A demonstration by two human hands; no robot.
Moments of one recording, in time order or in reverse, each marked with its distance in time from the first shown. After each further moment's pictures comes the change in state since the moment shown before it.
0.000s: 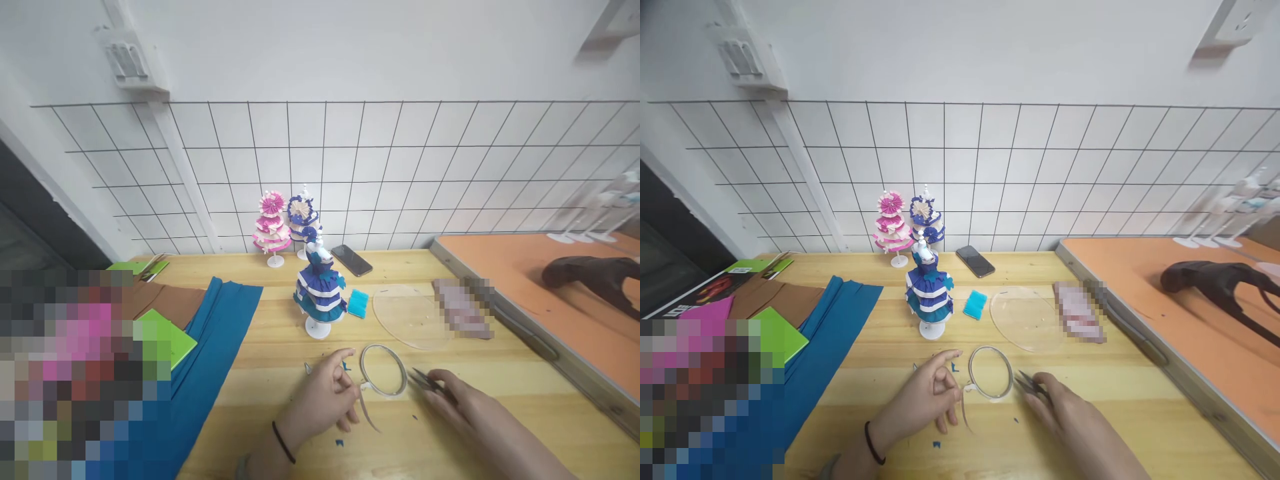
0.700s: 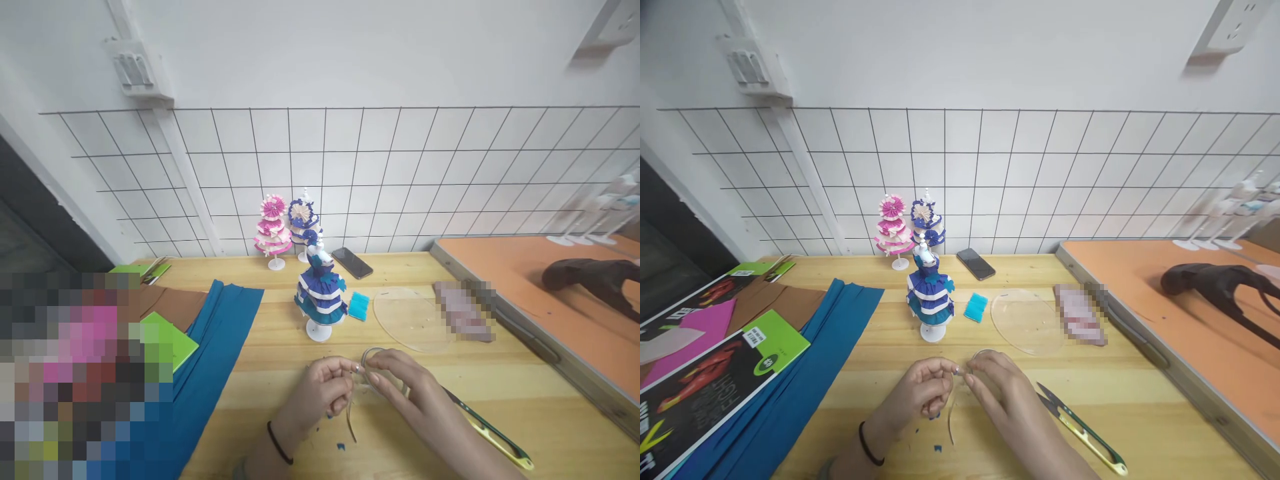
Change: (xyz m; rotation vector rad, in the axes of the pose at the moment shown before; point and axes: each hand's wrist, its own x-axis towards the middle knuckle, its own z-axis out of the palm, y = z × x) left_hand -0.003 0.017 -0.008 -0.267 -0.046 0.082; right_hand 0.007 -0.083 0.011 0.149 0.157 -0.527
